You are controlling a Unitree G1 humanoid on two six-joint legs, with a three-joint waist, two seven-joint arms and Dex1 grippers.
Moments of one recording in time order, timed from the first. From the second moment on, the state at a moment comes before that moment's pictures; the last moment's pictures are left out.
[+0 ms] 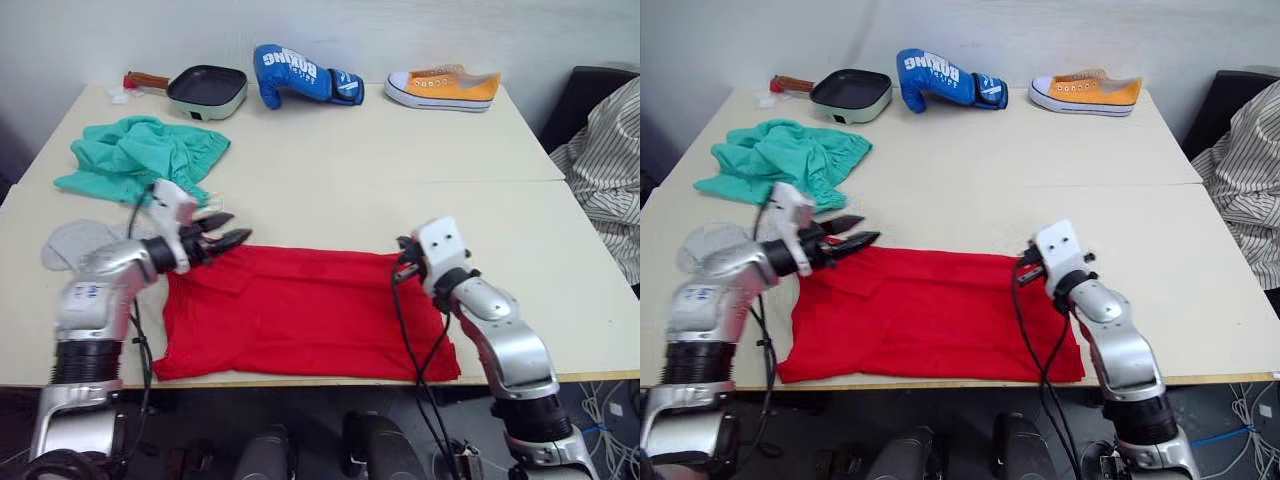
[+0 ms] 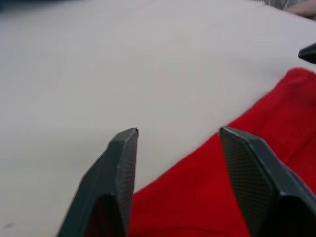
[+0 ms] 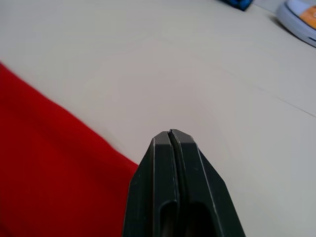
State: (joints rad) left arm -0.51 0.57 0.07 0.20 -0.33 0.48 -0.72; right arm -0.33 -0.35 0.15 -0.27 0.04 0.58 0.32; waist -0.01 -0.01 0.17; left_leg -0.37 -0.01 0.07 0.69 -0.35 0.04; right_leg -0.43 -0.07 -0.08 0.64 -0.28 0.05
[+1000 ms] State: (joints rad) left arm -0.56 0.82 0.03 -0.02 -0.55 0.60 -1.27; right arm -0.57 -0.79 0.09 -0.07 0.28 0.67 0.96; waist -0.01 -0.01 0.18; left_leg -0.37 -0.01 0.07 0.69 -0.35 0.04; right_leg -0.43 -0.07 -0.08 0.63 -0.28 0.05
